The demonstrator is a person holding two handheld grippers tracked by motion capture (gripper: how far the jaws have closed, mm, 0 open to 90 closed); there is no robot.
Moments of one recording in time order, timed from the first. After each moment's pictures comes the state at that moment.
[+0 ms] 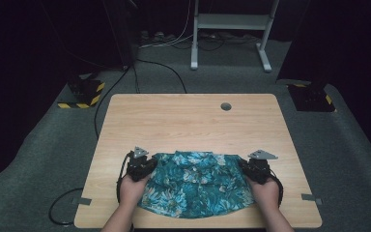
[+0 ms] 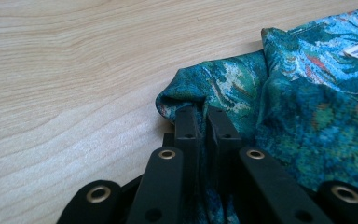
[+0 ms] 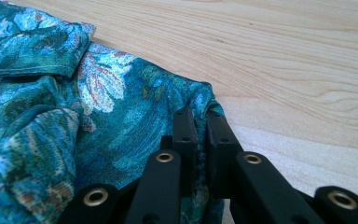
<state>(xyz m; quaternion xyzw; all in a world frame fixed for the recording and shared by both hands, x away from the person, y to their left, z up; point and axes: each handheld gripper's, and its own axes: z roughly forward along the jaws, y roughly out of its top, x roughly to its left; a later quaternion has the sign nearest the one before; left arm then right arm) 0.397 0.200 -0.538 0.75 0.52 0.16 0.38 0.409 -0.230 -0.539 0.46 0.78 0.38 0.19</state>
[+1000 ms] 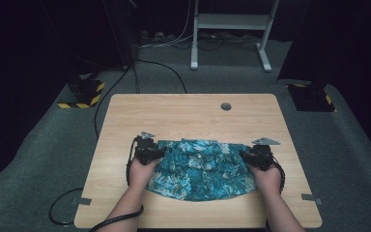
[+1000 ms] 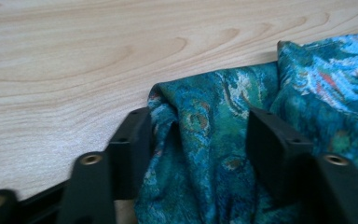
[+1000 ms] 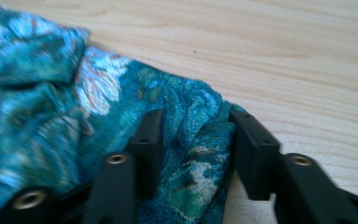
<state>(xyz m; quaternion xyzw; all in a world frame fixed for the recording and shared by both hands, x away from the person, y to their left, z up) 0.451 0.183 -0.527 0.73 0.54 0.17 0.37 0.454 -0.245 -0.530 0.49 0.76 0.37 0.20</state>
